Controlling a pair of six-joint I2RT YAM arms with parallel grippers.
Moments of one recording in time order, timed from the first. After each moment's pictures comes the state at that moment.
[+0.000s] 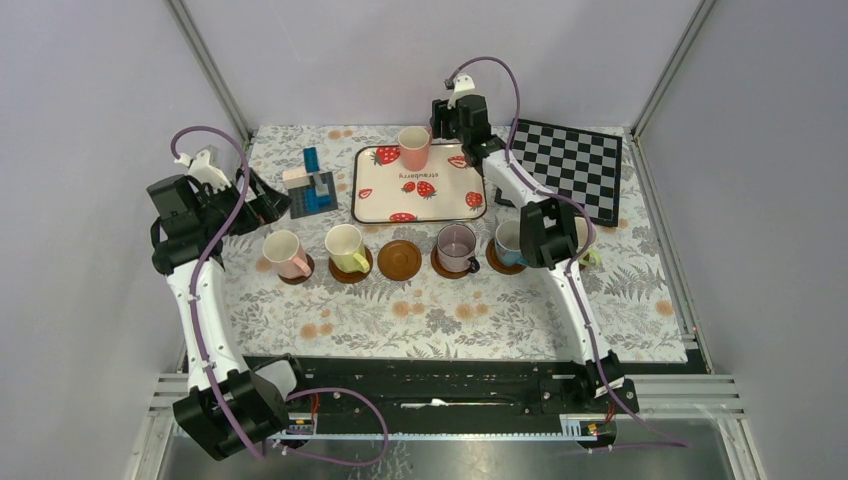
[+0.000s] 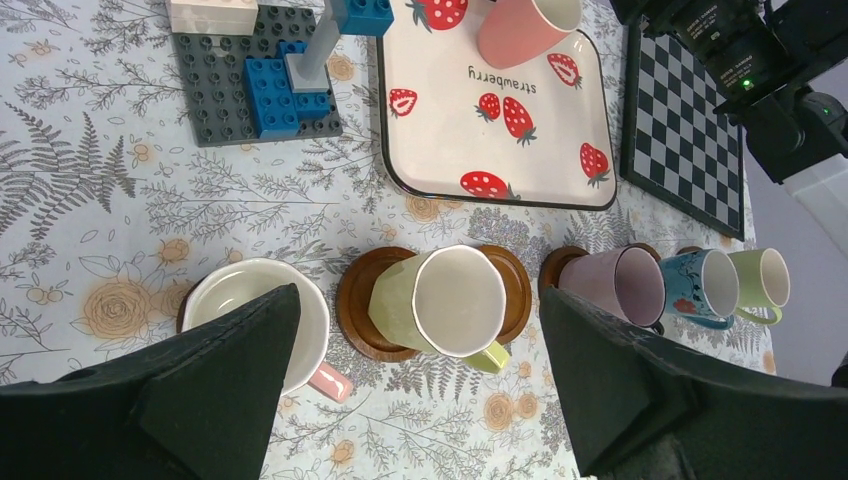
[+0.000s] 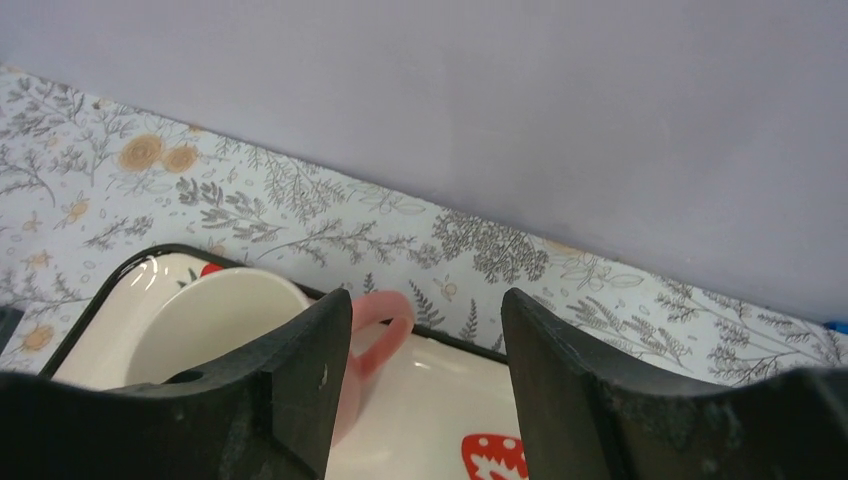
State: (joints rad) left arm 0.46 1.06 1.11 -0.61 0.68 -0.19; right arm 0.41 2.65 2.41 0.02 -0.03 0.11
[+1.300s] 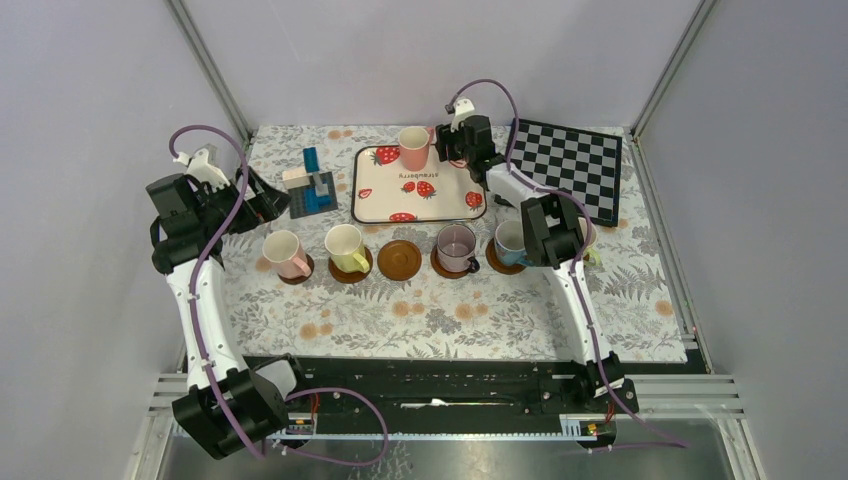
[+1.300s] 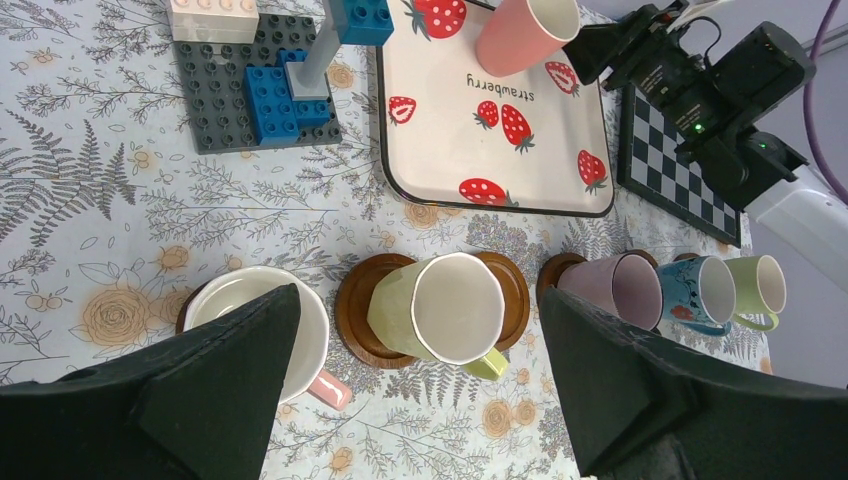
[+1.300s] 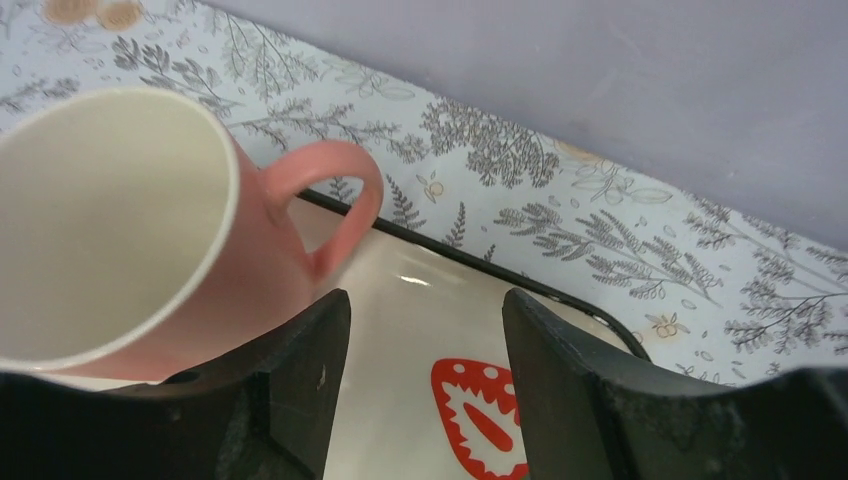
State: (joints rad) left arm 0.46 1.06 1.10 -0.59 0.68 -0.20; right arm 0.39 2.63 2.15 0.16 -0.10 0.01
